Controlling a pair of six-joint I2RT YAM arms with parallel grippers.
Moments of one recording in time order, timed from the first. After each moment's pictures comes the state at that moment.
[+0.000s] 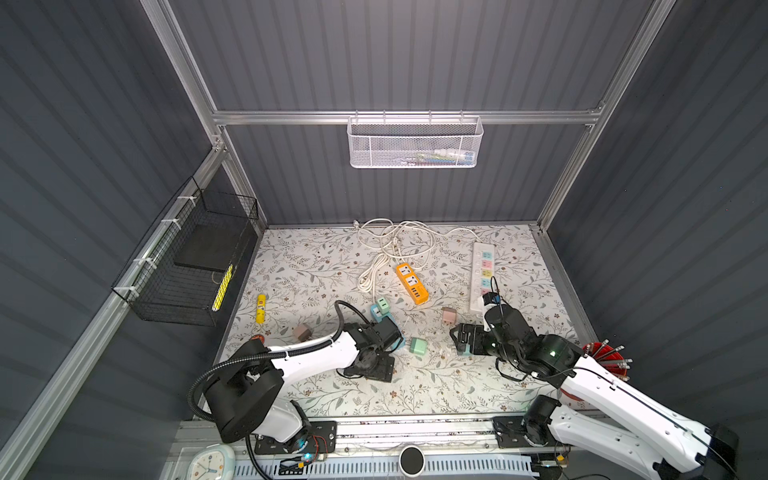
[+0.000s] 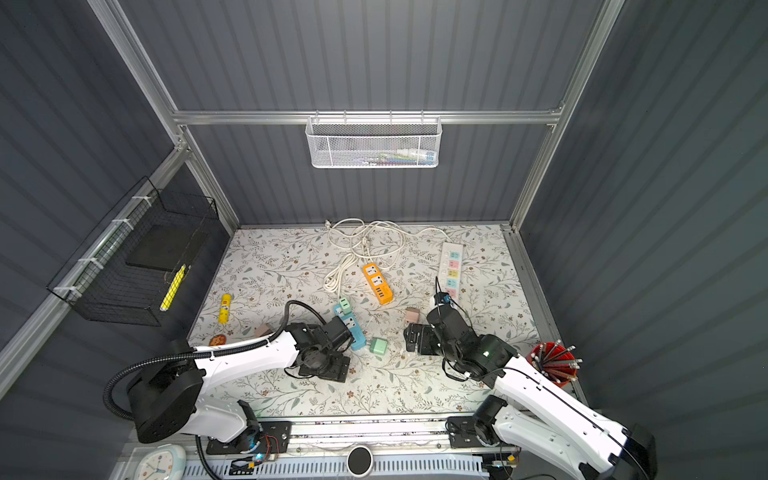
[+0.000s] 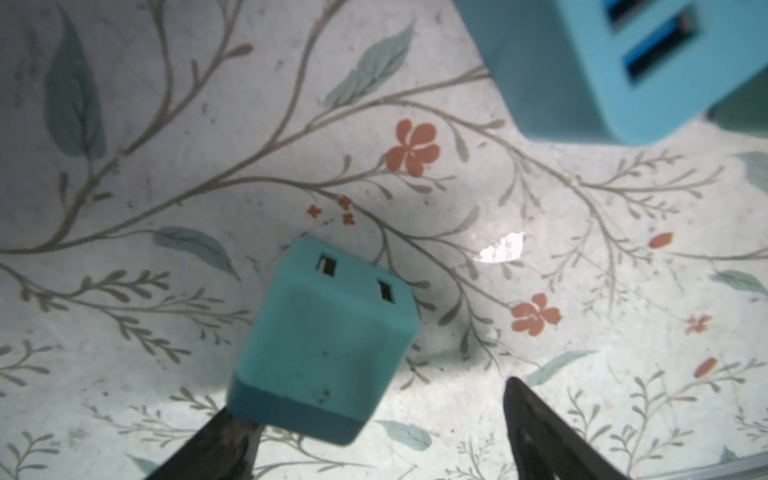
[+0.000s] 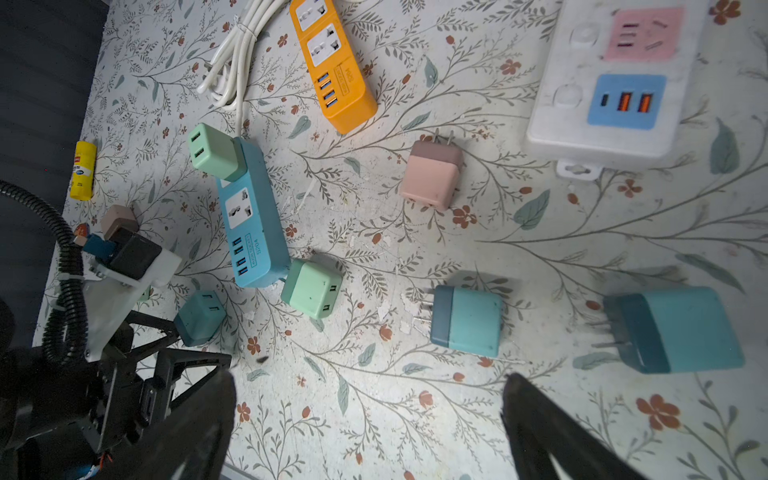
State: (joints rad) left arm -0.96 1.46 0.80 -0.77 0.00 -0.71; right arm 0.75 0.84 0.69 -0.66 0.11 0.72
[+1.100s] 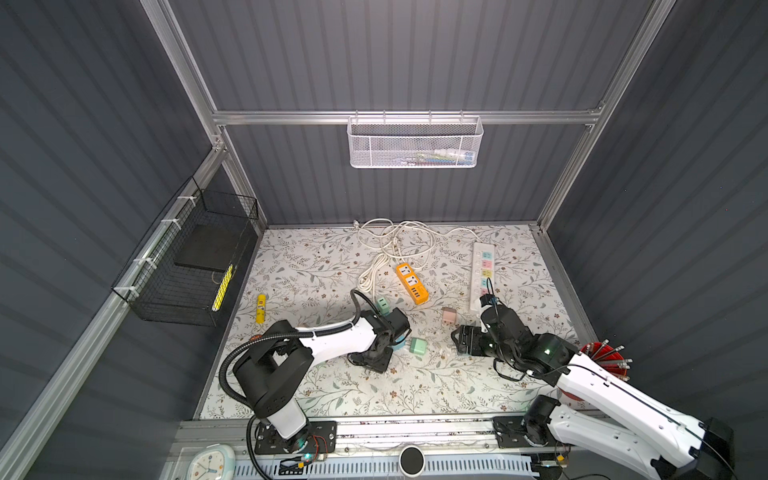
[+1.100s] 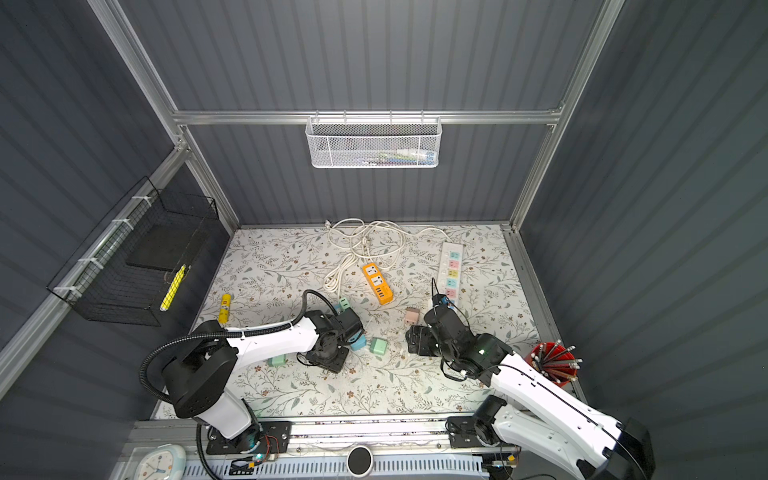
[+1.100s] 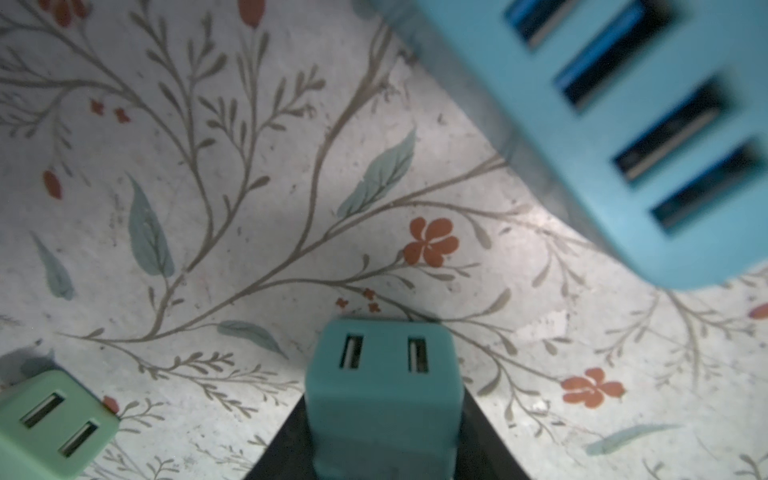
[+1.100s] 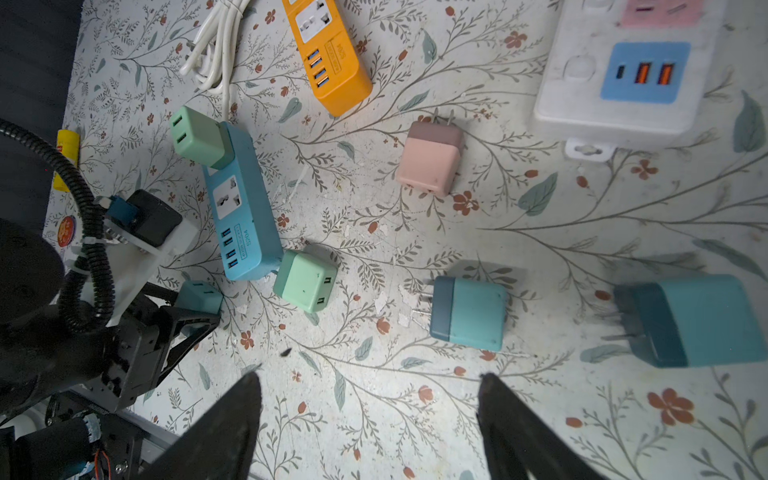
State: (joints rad) left arm -0.92 1.65 0.95 -0.88 -0.10 -0.51; right arm 0.75 0.88 0.68 -0.66 0.09 0.73
